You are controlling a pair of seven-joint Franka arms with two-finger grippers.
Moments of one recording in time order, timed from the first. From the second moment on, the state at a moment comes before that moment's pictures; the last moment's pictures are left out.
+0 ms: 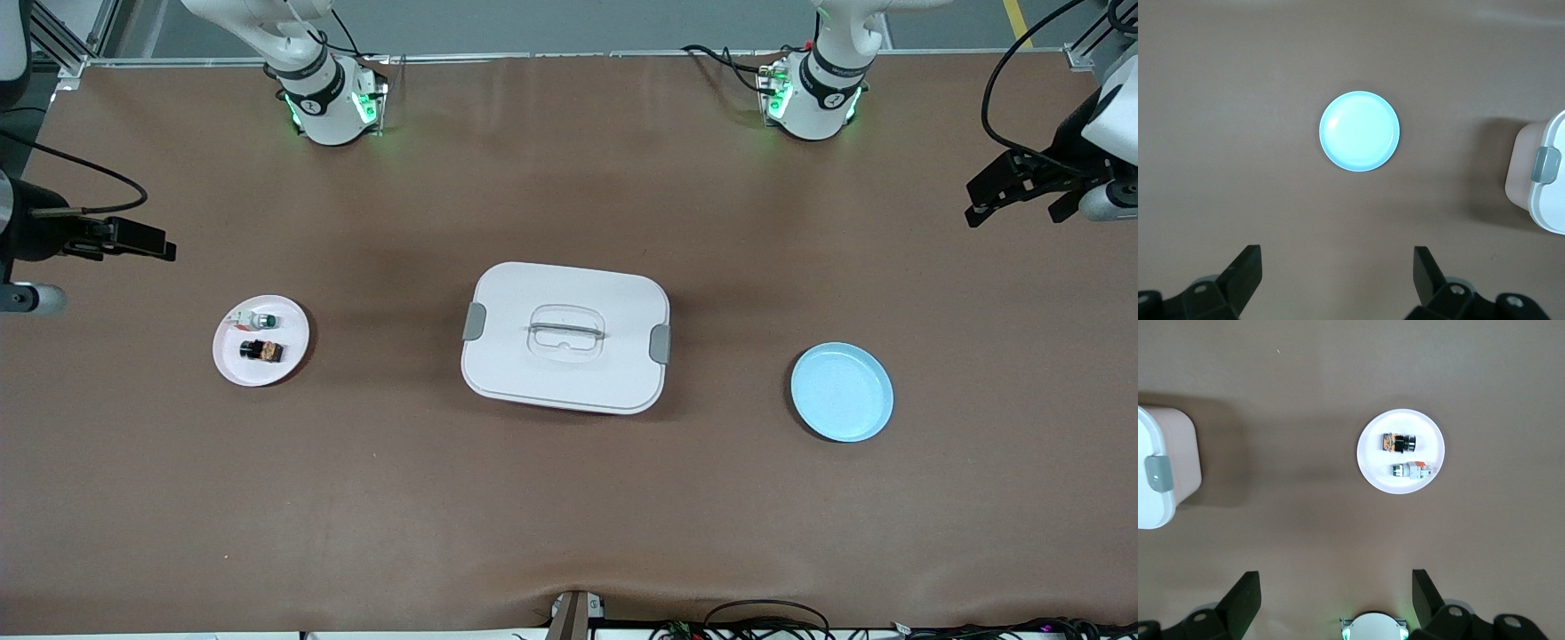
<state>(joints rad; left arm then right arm) -0.01 -0.10 -0.06 -1.65 0.01 1.62 -0.11 -0.01 0.19 -0.01 -1.33 0.07 1.32 0.04</state>
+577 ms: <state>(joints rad) -0.01 -0.10 -0.06 -1.65 0.01 1.62 -0.11 -0.01 0.15 -0.01 -1.36 0.07 1.34 0.04</state>
